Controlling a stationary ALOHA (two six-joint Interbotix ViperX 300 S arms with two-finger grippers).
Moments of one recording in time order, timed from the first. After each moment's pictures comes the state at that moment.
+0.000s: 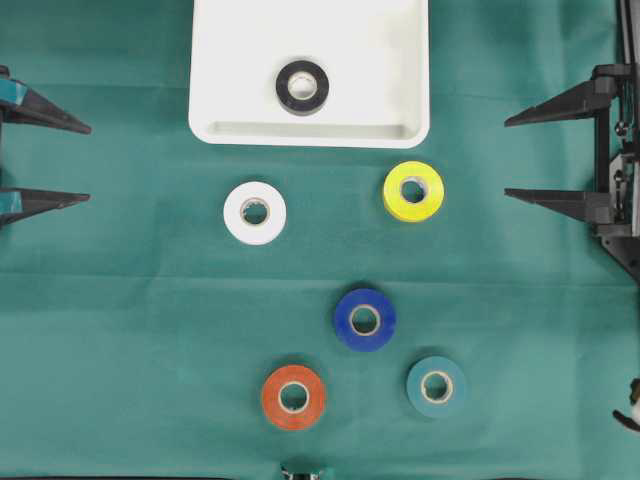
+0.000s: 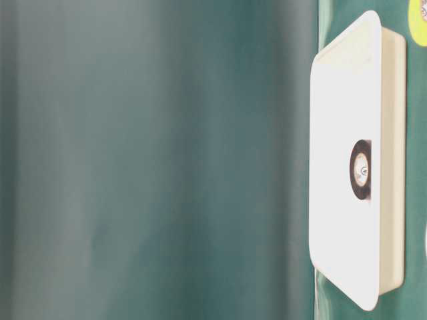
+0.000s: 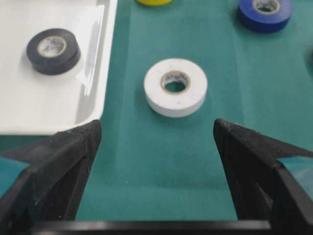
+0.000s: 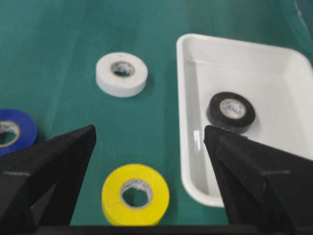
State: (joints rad) left arm 0.04 -1.05 1.22 -0.01 0.24 0.07; right arm -0.04 -1.02 1.22 -0.05 0.08 0.05
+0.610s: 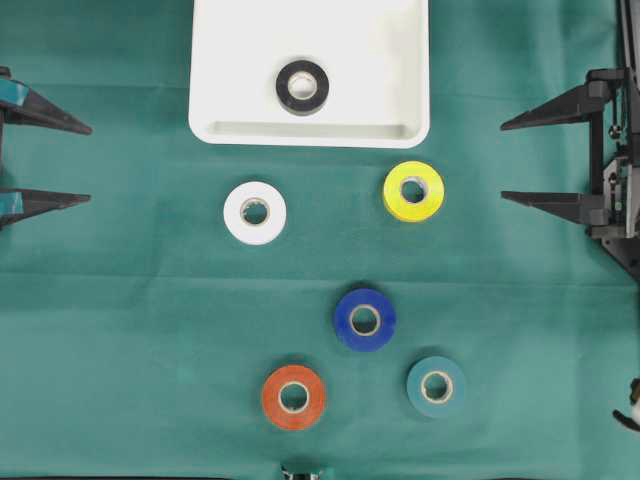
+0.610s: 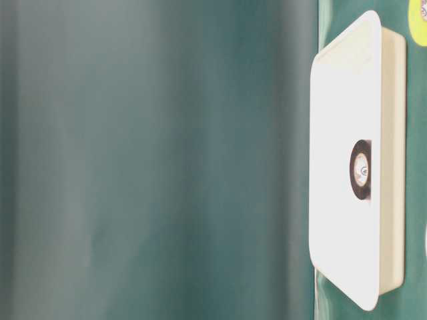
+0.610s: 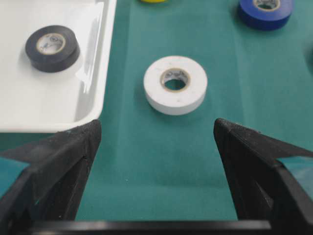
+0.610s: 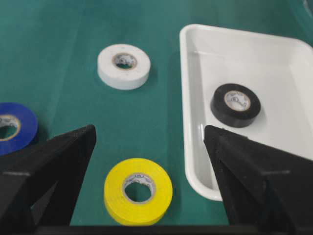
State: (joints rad) left arm 0.04 -1.05 1.22 -0.01 0.24 0.06; right arm -0.04 -1.00 1.23 -0.04 0.07 0.05
